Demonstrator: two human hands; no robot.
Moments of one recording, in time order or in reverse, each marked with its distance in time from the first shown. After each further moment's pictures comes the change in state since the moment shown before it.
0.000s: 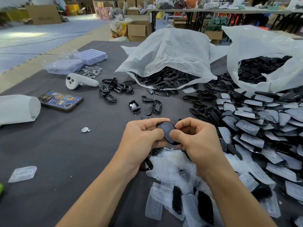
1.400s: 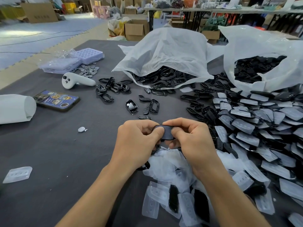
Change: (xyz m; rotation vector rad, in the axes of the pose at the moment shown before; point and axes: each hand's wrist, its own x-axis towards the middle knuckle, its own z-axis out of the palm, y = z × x) left_hand 0.004 -0.011 -0.005 0.525 0.143 0.237; right_hand 0.000 0.002 0.003 0.068 -0.064 -0.030
